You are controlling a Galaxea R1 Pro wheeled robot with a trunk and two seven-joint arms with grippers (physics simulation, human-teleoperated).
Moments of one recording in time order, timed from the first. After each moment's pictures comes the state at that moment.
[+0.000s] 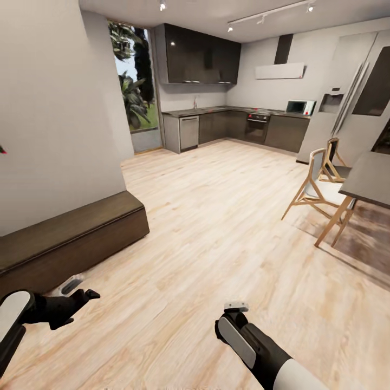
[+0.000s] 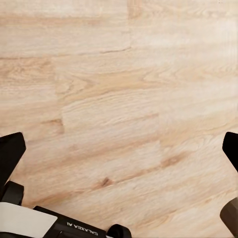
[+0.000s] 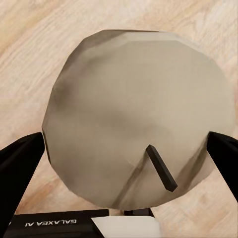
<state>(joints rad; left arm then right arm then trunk) -0.36 0.39 0.12 -1.34 1.49 0.98 0.78 -0.56 0.05 0.68 -0.84 -0.86 0.69 -0.77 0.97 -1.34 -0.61</state>
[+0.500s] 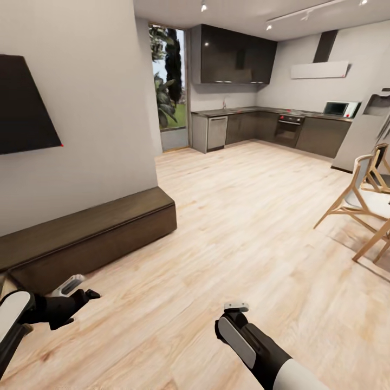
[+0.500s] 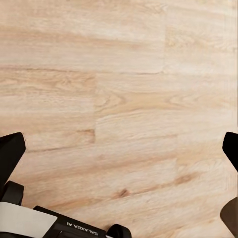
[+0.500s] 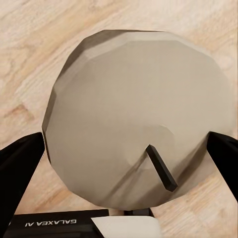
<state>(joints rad) -0.36 0.39 0.12 -1.34 1.49 0.98 0.78 -0.56 0.05 0.68 -0.84 -0.86 0.69 -0.77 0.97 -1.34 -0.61</state>
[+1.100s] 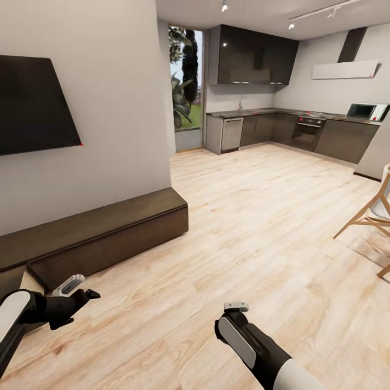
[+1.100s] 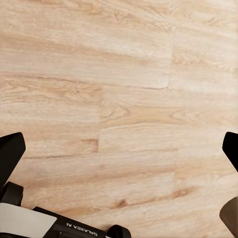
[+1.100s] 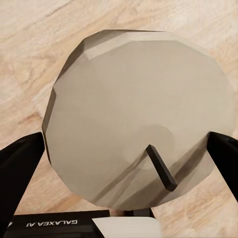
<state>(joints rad) -0.36 0.39 0.12 -1.34 1.49 0.98 0.78 -0.56 0.05 0.68 -0.84 -0.86 0.69 -0.76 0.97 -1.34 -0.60</state>
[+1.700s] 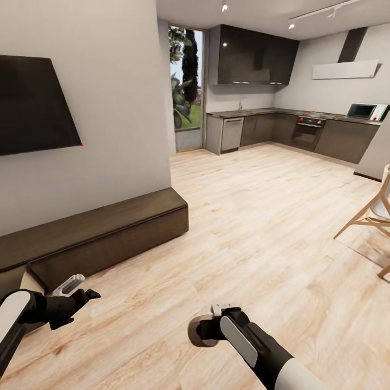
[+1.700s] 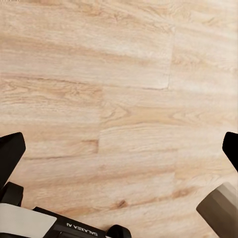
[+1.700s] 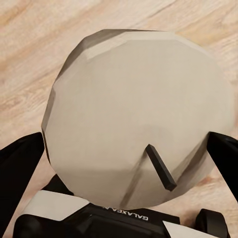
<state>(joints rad) -0.36 0.39 0.12 -1.34 1.49 0.98 0.78 -0.56 0.04 0.67 -0.85 -0.86 0.70 -0.37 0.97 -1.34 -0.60</state>
